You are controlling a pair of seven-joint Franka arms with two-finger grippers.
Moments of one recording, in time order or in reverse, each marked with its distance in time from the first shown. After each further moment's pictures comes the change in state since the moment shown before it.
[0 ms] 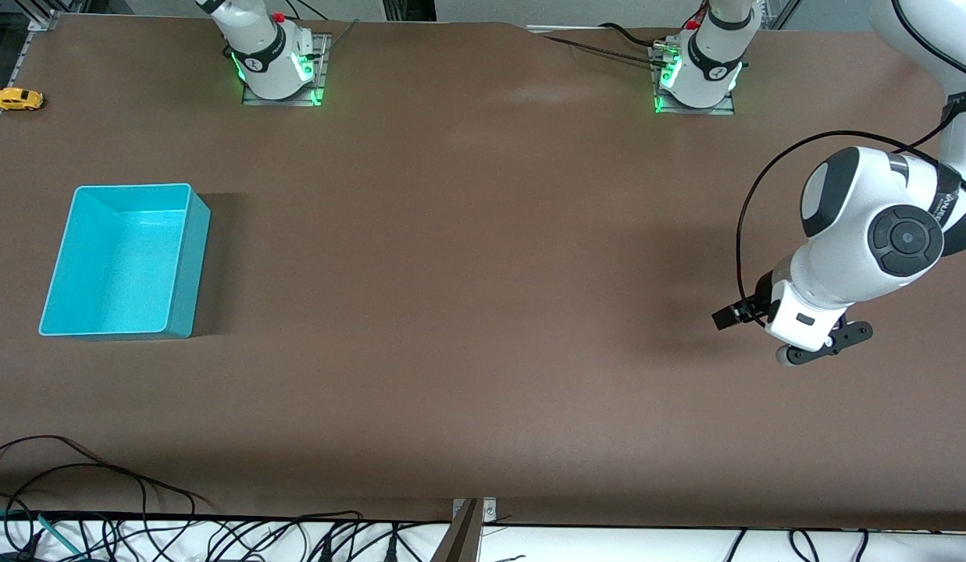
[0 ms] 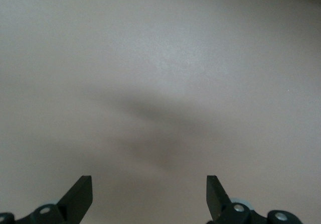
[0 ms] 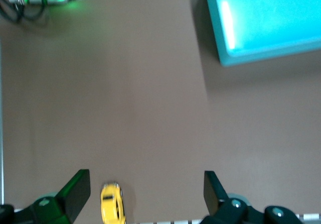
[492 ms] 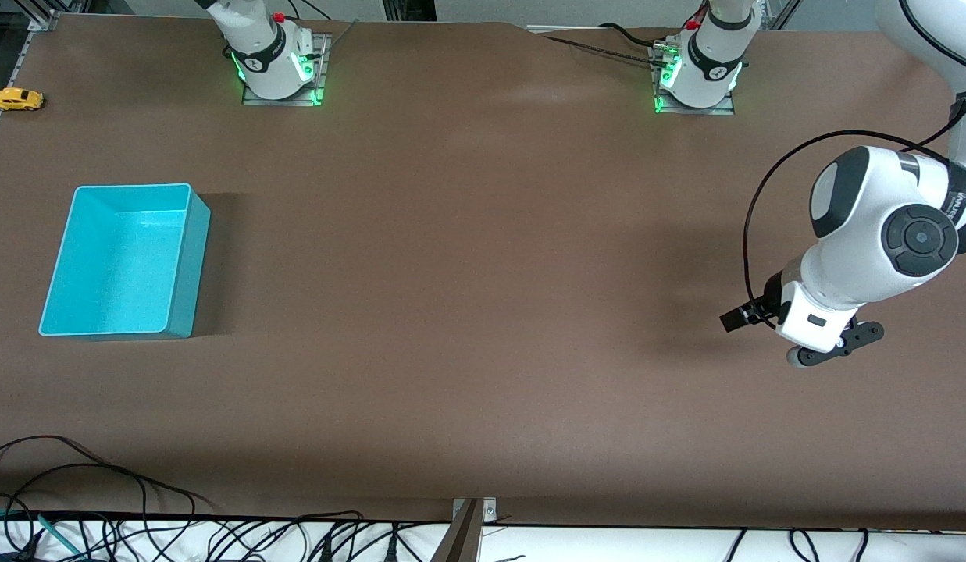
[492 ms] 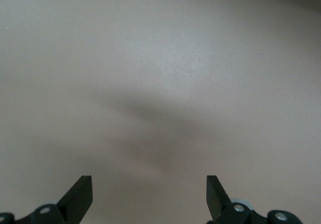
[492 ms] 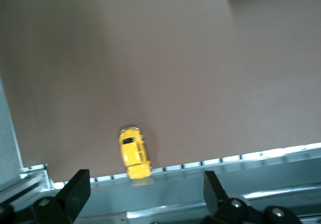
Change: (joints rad) left arm 0.016 -0.005 0.001 0.004 0.000 0.000 0.000; right arm -0.151 0.175 0.004 0.032 0.019 0.167 -0.033
